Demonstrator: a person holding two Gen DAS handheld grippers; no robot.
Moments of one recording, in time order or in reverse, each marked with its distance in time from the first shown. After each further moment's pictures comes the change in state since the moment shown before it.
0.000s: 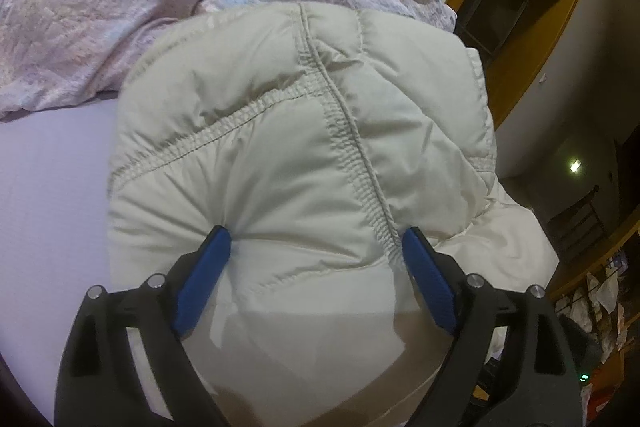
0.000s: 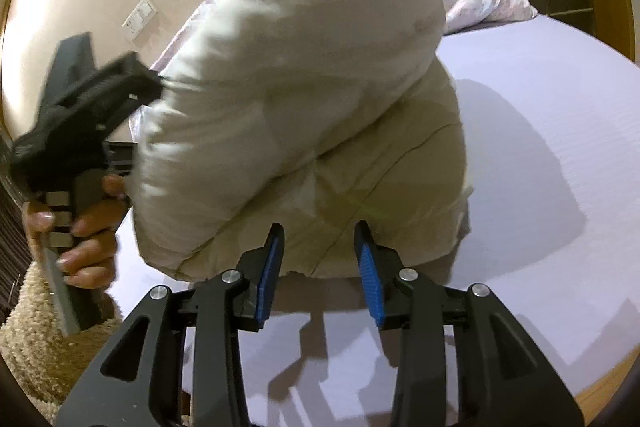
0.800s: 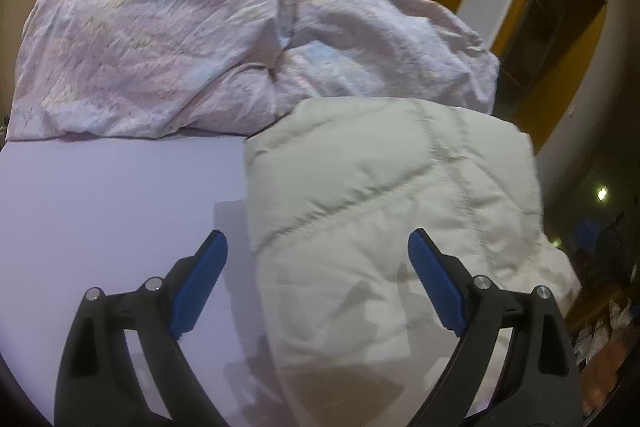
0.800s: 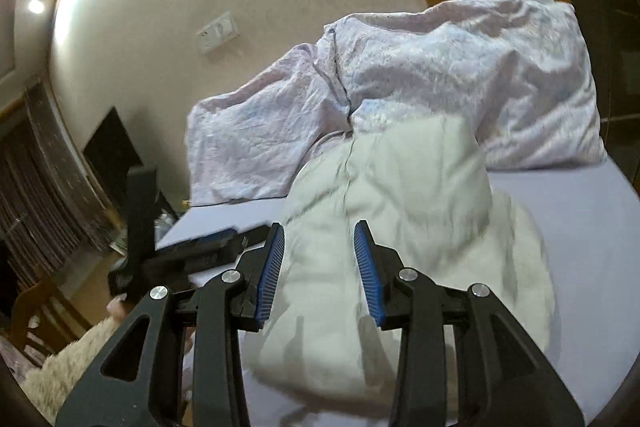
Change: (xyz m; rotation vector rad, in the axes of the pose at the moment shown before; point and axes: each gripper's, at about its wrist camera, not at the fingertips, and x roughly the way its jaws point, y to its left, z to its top) left arm -0.044 0.082 0.021 -0.056 -0.117 0.138; right arm -0.002 0.112 0.138 -0.251 -0.056 0.092
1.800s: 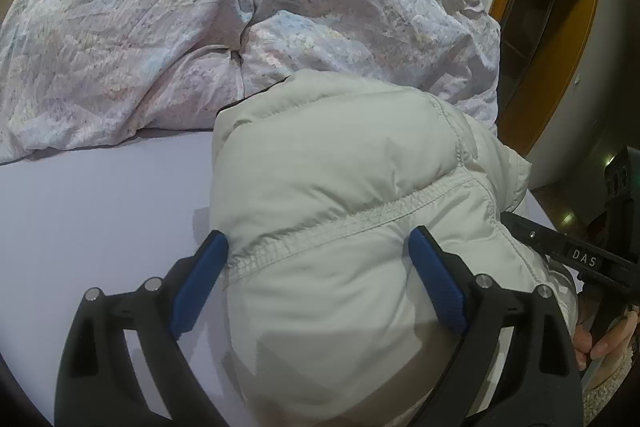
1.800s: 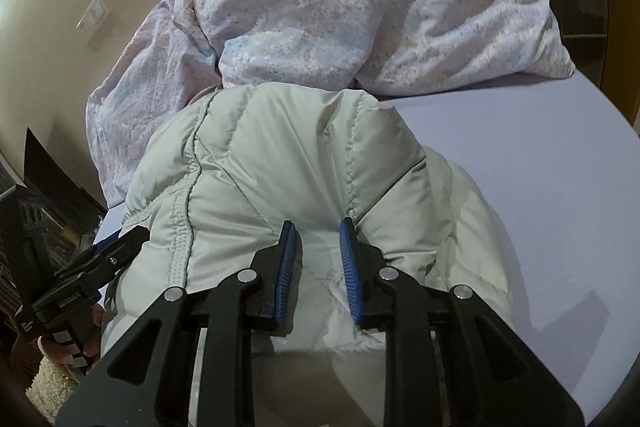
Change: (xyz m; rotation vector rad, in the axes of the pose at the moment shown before) left arm 0.066 -0.041 -0.003 0.102 0.025 0.029; right arm 0.088 -0.137 -0.030 0.212 0.180 -0.162
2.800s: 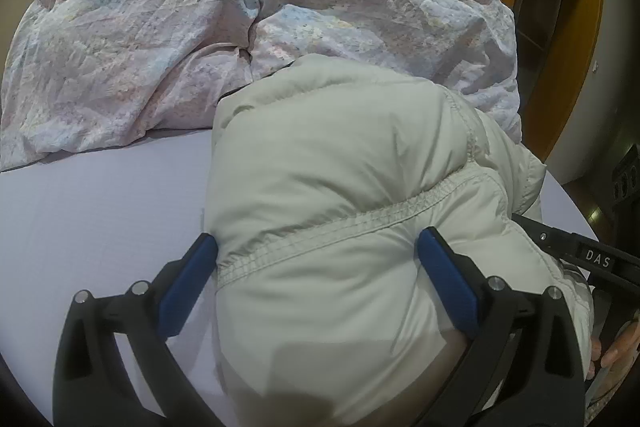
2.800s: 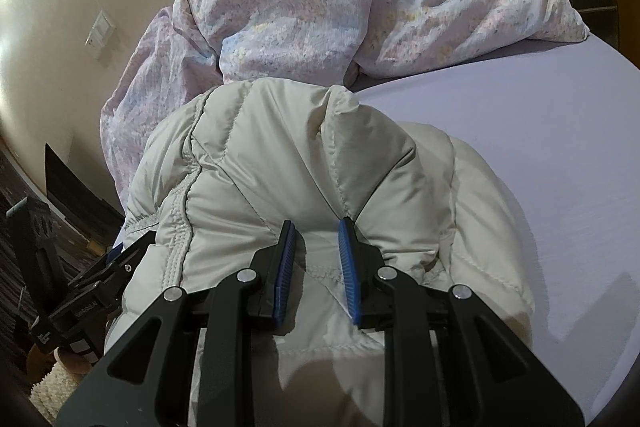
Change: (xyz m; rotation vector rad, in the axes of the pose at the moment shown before) left arm 0.020 -0.010 -0.017 0.029 -0.043 0.100; right arm 0.021 -0.030 -0.017 0.053 -0.025 0.113
